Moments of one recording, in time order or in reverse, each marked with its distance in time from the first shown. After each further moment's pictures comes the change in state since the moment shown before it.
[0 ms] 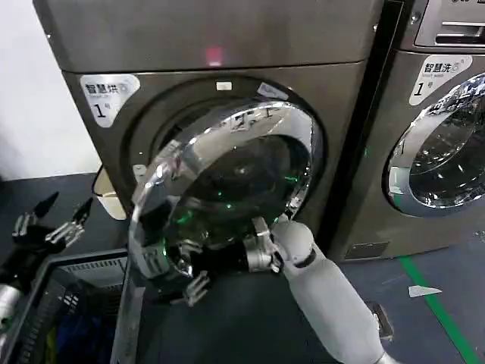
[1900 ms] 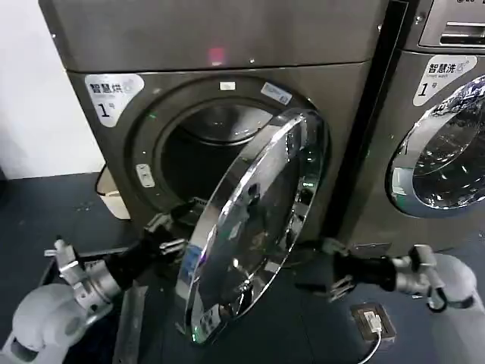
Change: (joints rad) left arm -0.195 0.176 0.535 0.042 -0.157 0.000 0.166; right arm -0.444 -0.269 0.815 0.134 0.092 0.147 0.004
